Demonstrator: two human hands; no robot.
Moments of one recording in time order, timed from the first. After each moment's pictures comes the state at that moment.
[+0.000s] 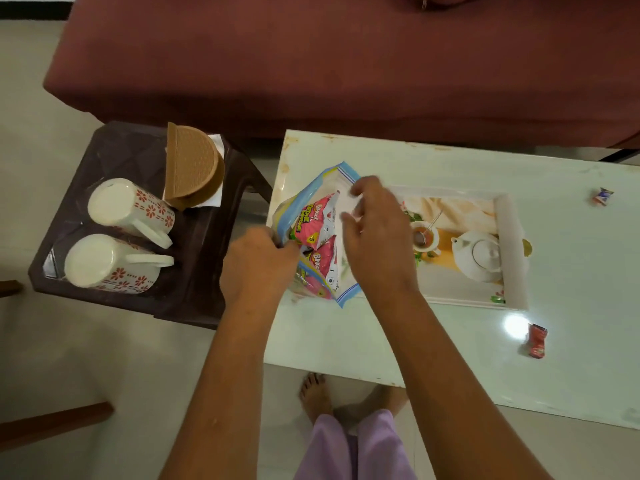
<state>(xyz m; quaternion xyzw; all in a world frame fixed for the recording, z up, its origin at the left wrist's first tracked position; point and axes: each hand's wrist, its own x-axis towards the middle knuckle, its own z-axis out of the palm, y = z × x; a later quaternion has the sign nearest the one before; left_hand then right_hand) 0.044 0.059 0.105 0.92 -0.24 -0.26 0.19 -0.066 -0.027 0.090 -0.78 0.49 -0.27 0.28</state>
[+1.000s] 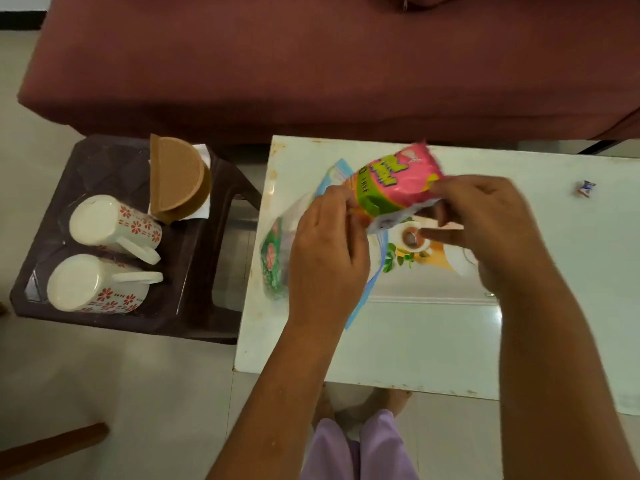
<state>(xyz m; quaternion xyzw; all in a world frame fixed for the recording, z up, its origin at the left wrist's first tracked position) -0.021 0.023 0.125 0.78 -0.46 -0.10 0.42 -0.136 -0.084 0.147 -0.56 0.54 -0.27 0.57</state>
